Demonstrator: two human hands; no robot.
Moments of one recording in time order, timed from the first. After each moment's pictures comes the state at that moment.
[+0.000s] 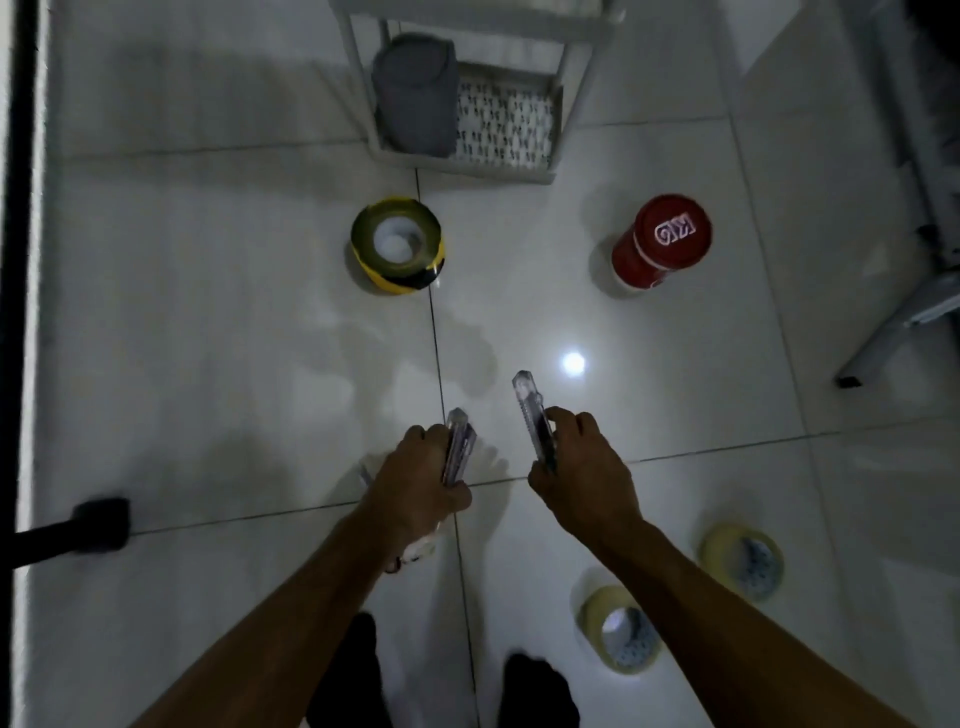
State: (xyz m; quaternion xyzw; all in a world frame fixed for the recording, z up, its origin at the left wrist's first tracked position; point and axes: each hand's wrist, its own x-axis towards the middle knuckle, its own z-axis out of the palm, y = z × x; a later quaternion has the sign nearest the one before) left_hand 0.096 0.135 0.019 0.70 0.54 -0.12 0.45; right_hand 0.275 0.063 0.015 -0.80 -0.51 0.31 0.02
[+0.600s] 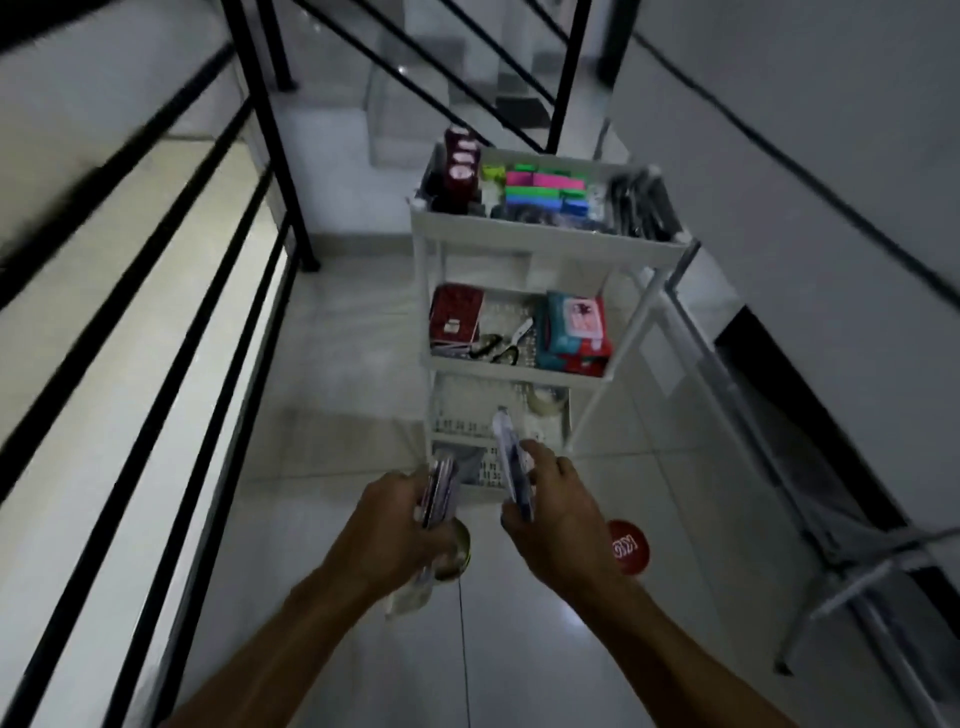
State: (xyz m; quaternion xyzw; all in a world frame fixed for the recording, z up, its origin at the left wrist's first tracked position) left_hand 0.064 0.332 0.417 0.75 0.51 0.15 0.39; right_hand 0.251 0.277 0.389 -0.75 -0.59 0.17 0.24
